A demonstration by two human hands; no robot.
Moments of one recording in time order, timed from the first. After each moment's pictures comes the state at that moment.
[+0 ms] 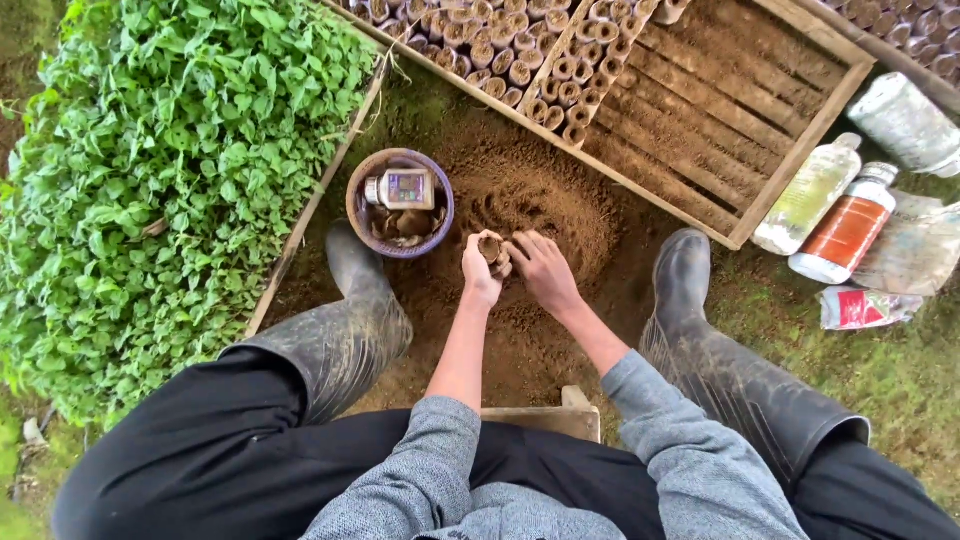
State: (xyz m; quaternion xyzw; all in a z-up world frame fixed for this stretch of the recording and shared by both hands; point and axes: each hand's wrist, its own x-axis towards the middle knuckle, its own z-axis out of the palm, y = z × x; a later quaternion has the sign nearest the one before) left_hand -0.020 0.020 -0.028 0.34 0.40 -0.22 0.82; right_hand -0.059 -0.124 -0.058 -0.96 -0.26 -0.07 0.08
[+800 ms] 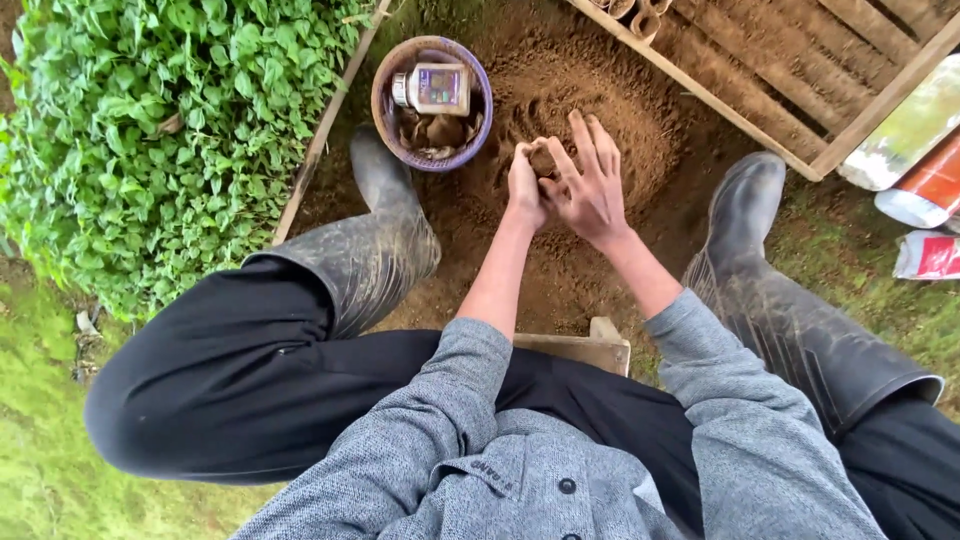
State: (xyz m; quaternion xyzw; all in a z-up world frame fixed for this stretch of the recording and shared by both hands) left_hand -0.013 0.001 0.020 0.31 0.50 -0.21 0.78; right_hand -0.040 -0.109 0.021 -0.93 -0.22 -0.19 0.23
